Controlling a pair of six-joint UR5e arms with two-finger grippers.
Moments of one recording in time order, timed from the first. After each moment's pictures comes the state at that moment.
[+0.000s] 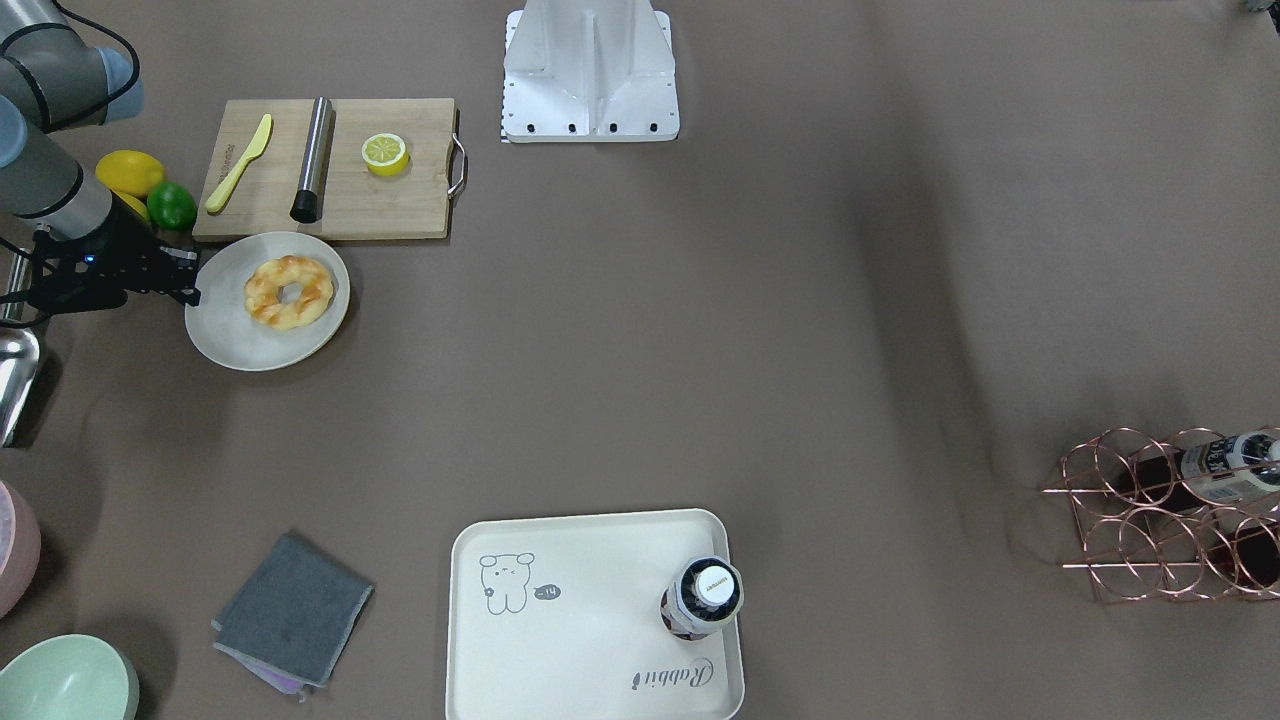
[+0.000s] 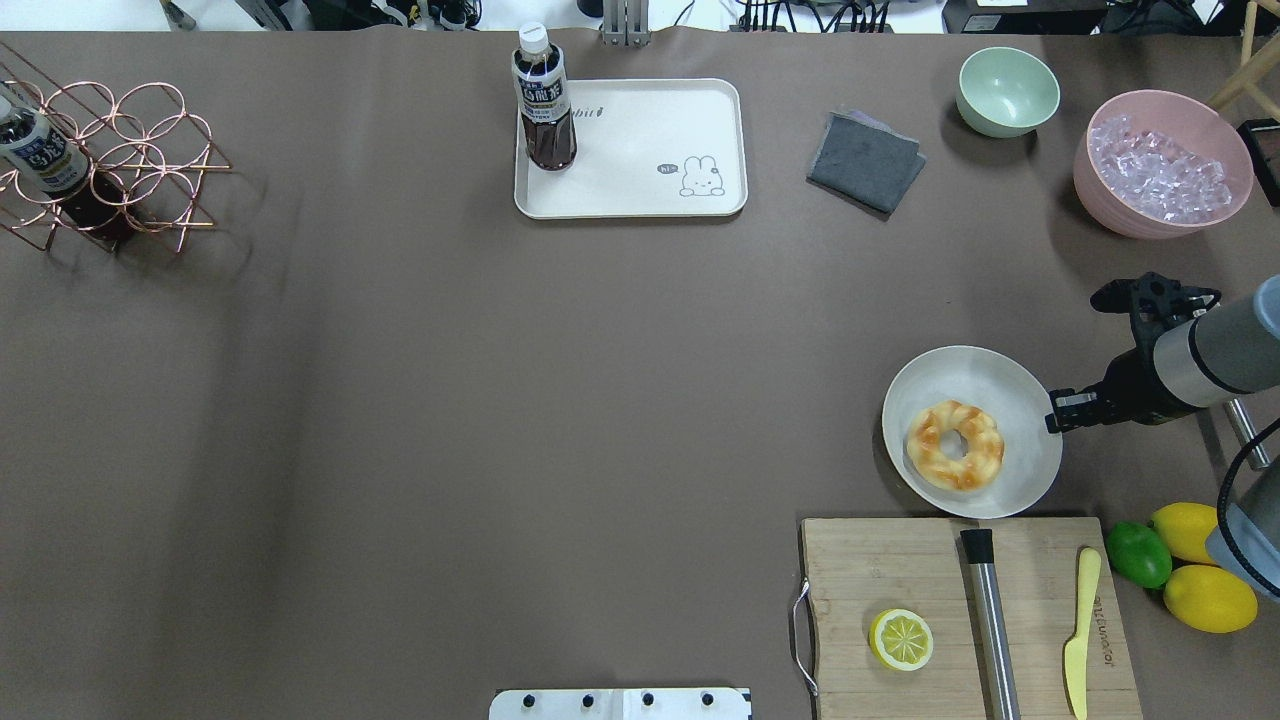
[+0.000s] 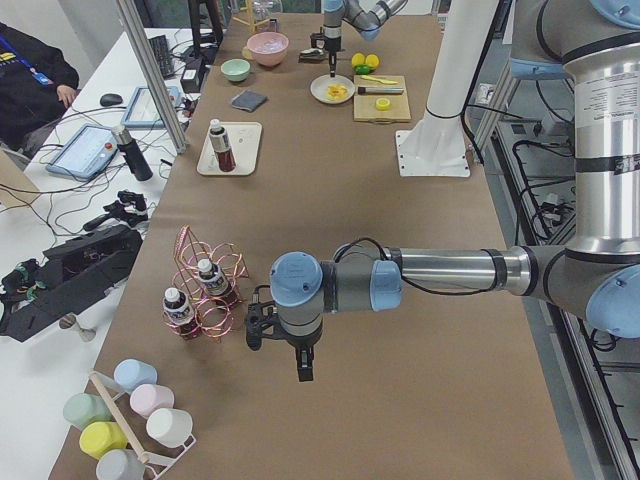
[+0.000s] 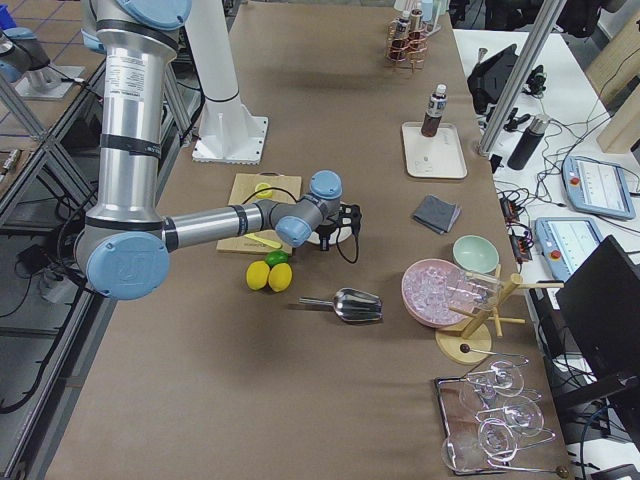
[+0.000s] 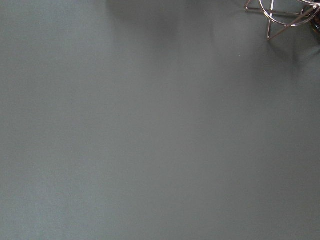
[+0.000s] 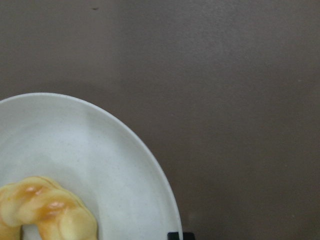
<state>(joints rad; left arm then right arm) -1.65 -1.44 -1.71 -1.49 -2.33 0.00 0.81 -1.68 1.78 -0.97 2.17 0.94</state>
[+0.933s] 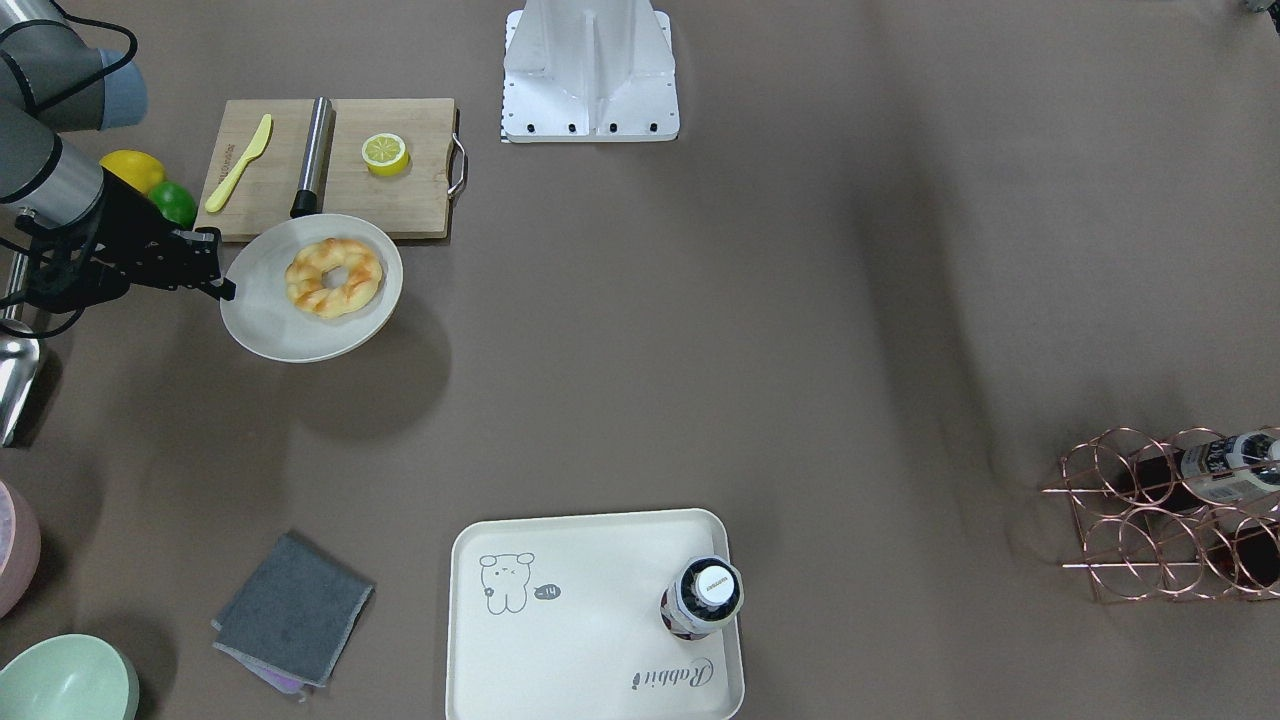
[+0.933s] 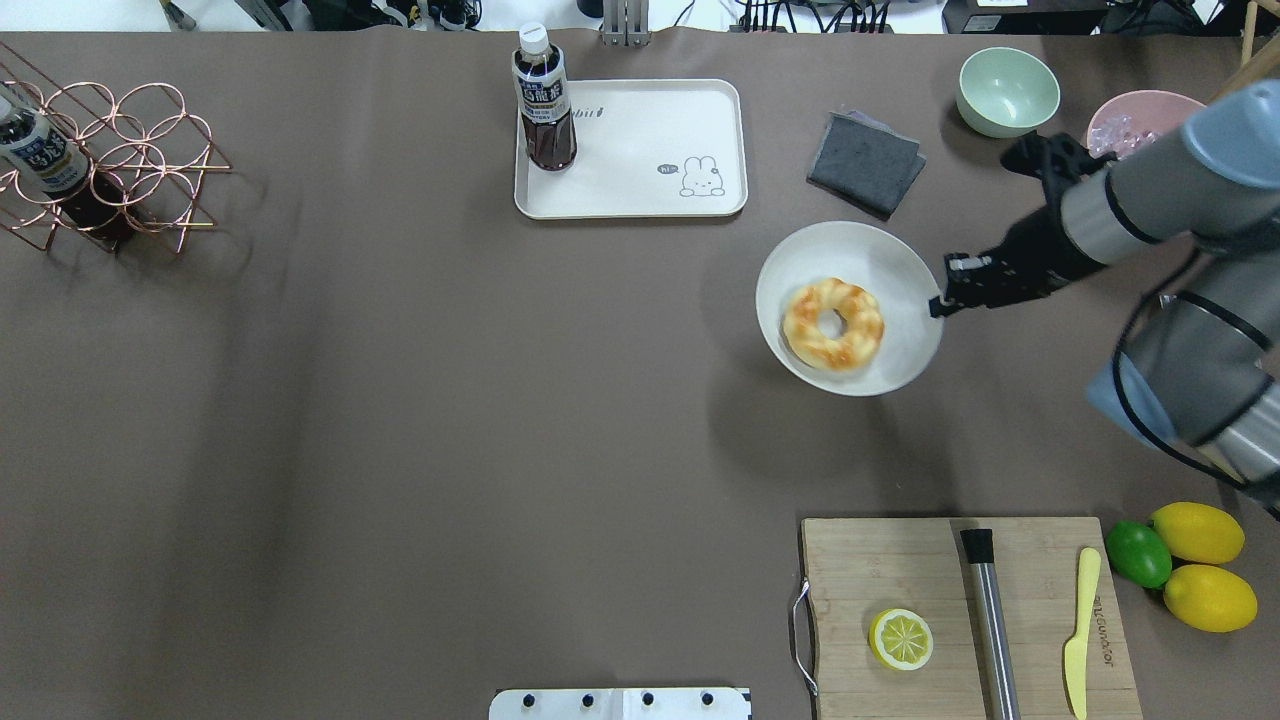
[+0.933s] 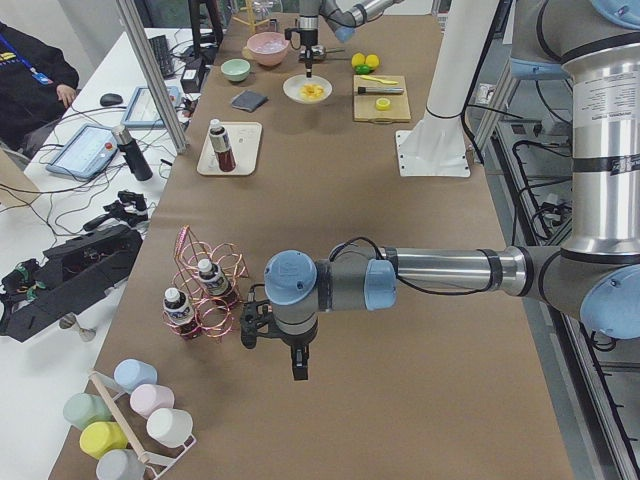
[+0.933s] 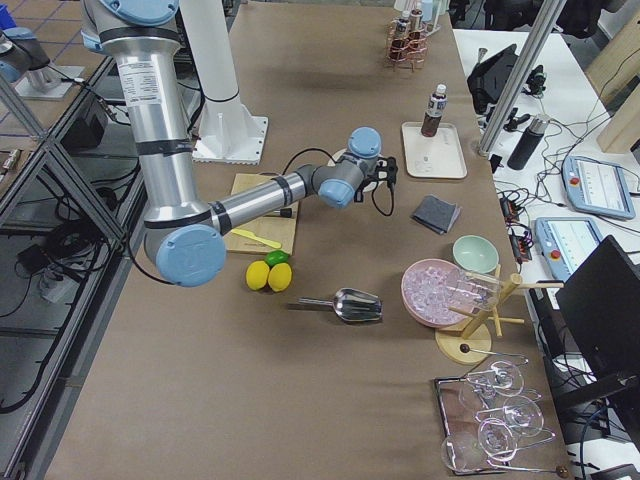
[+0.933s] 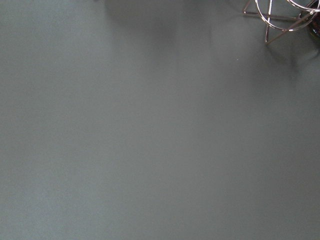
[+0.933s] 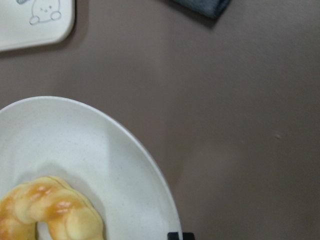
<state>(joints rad) -1.65 -1.46 -1.70 -1.49 -2.33 0.00 0.93 -1.37 1.71 -1.00 2.35 1.04</state>
